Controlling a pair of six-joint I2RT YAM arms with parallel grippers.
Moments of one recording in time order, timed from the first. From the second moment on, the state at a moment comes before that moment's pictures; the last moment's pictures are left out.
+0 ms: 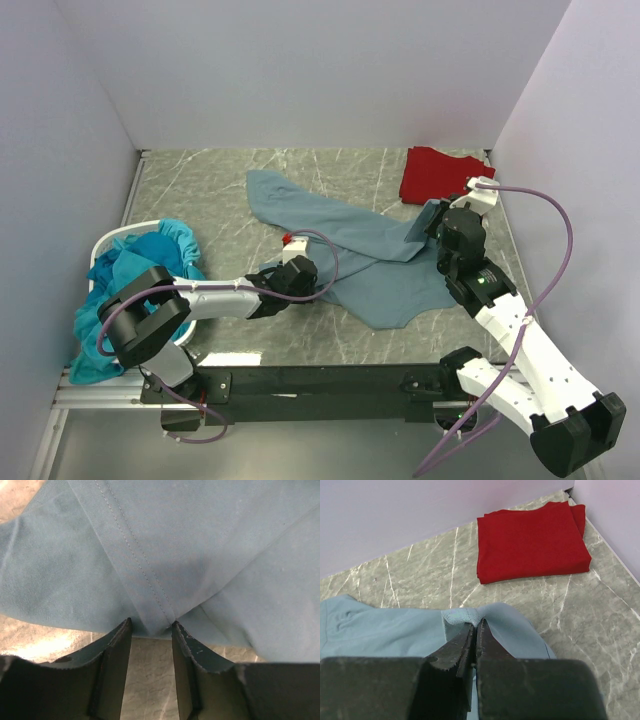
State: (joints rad) left arm -0.95 1.56 0.71 0.03 -0.36 -0.75; right arm 0.41 0.86 0.81 -0.19 0.61 0.37
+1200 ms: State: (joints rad) left arm -0.75 1.62 0.82 0.06 -0.44 -0.67; right arm 0.40 0.93 0.82 -0.16 0.61 0.36
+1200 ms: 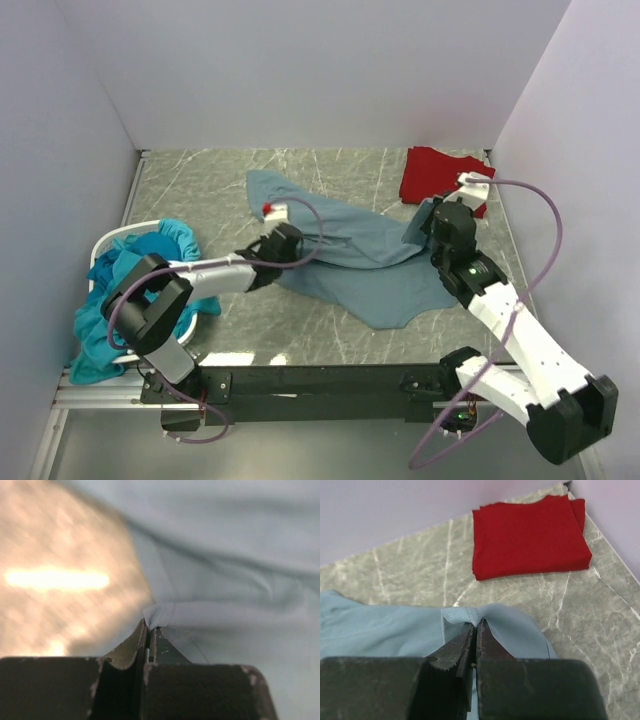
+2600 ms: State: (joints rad) left arm -0.45 1.03 1.47 -0.13 -0.45 -0.29; right arm 0.32 0.94 1.73 -0.28 0.37 0.09
